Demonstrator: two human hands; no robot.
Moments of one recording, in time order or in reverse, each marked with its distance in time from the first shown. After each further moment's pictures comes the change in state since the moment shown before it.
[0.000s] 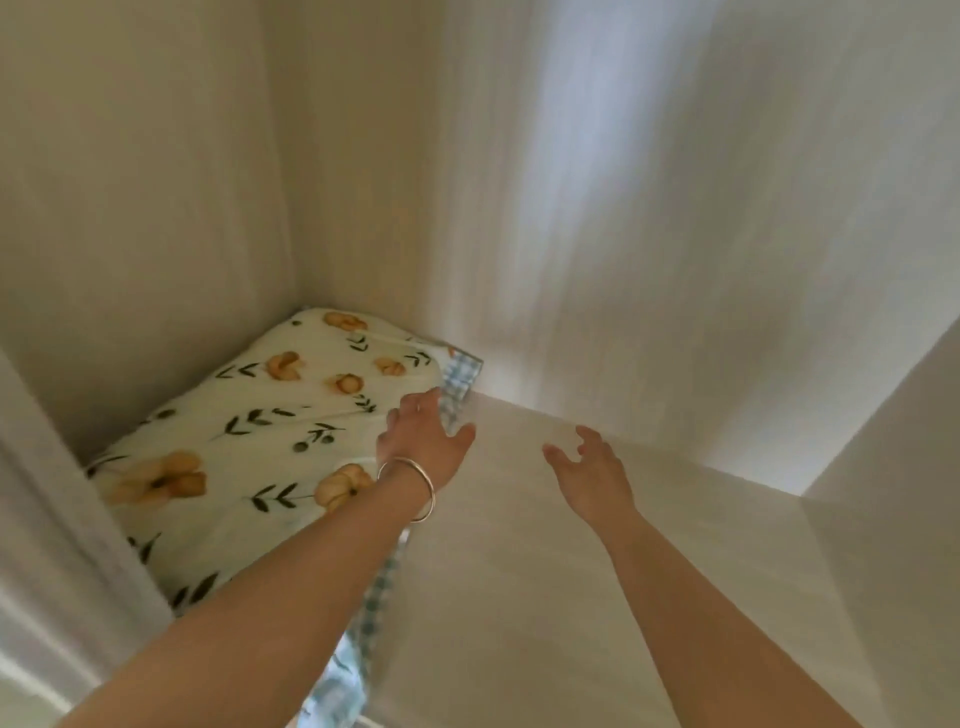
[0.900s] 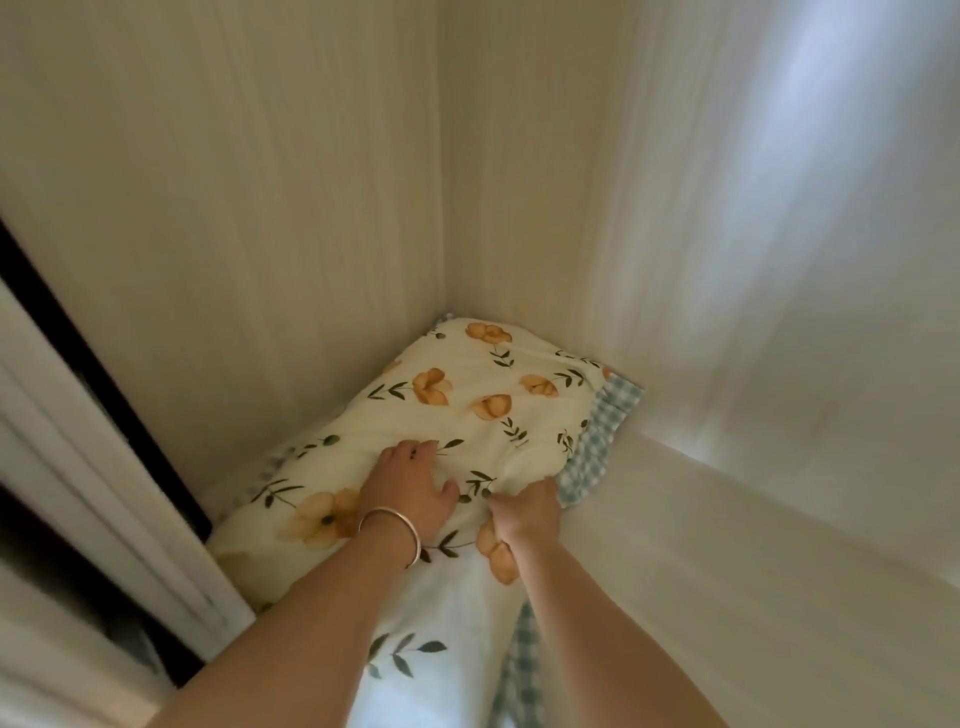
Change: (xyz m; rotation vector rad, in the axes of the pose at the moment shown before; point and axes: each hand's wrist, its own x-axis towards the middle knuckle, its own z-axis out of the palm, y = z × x) left_hand 0.042 -0.147 -0.035 0.328 0.082 -0.210; right_hand 0.039 -0.111 0.205 0.270 -0.354 0.152
